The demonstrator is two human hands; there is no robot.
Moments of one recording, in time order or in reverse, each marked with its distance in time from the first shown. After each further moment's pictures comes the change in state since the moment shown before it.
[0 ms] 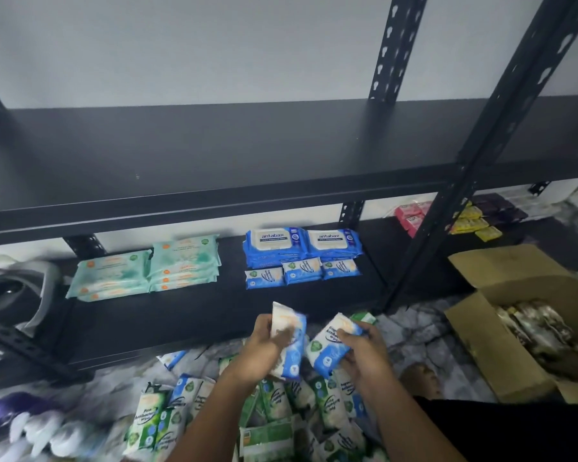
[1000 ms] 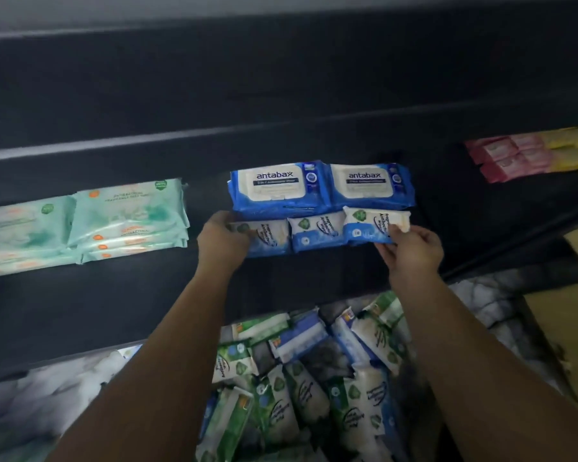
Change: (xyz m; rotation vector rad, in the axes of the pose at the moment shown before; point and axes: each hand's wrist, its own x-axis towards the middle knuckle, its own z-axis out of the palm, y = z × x) left_hand 0.280 -0.021 -0.084 0.334 0.599 -0.054; right_hand 0.259 -0.047 0.075 0.144 0.320 -0.135
